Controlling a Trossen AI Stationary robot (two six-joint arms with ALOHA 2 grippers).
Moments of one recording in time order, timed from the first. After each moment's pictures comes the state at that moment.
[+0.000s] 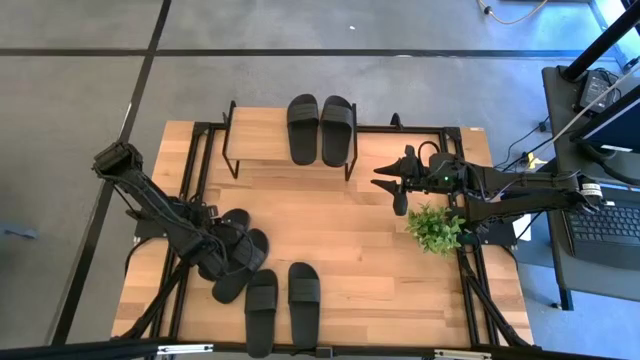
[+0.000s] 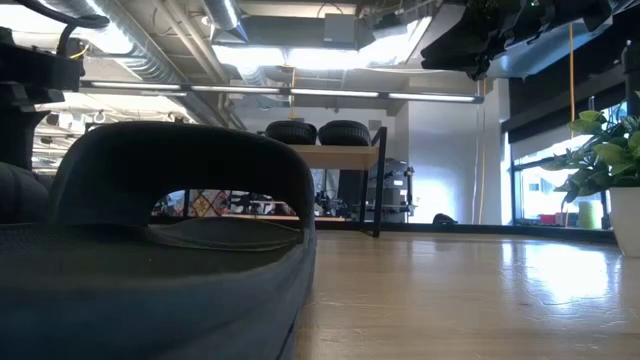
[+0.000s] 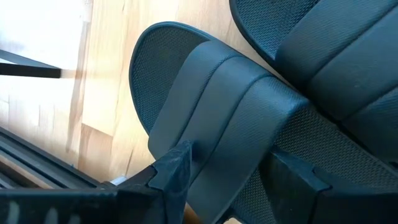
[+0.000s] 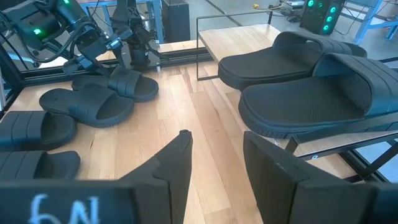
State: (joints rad) left arm -0.76 1.29 0.68 -1.13 -0.39 -1.04; right arm -0.11 0.88 0.65 -0.07 0.13 0.07
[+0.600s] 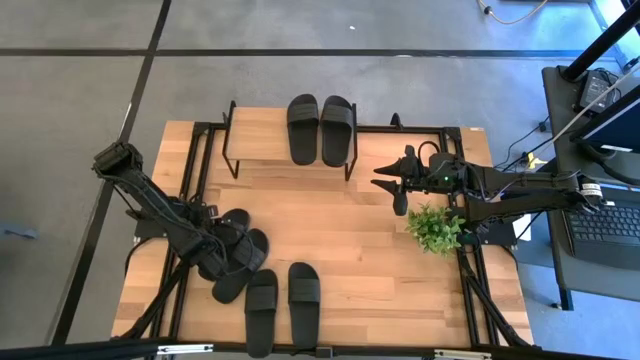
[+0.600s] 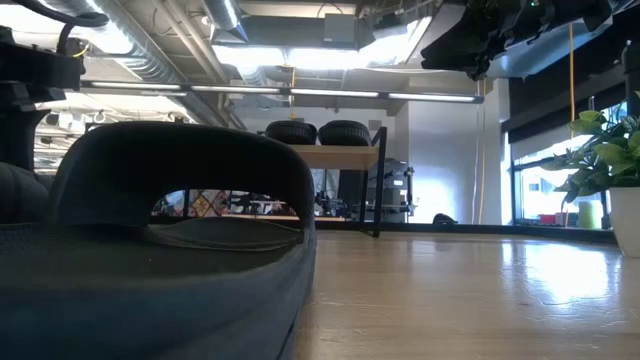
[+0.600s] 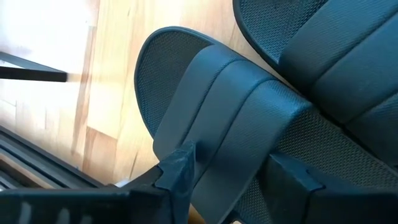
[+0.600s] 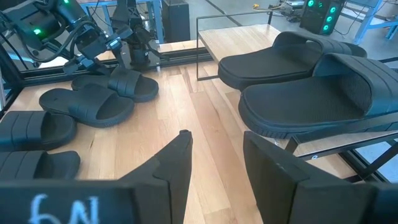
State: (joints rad) left arm -0.76 1.29 0.68 -1.13 -0.41 -1.04; right arm -0.11 0.88 0.65 -0.07 0.13 0.07
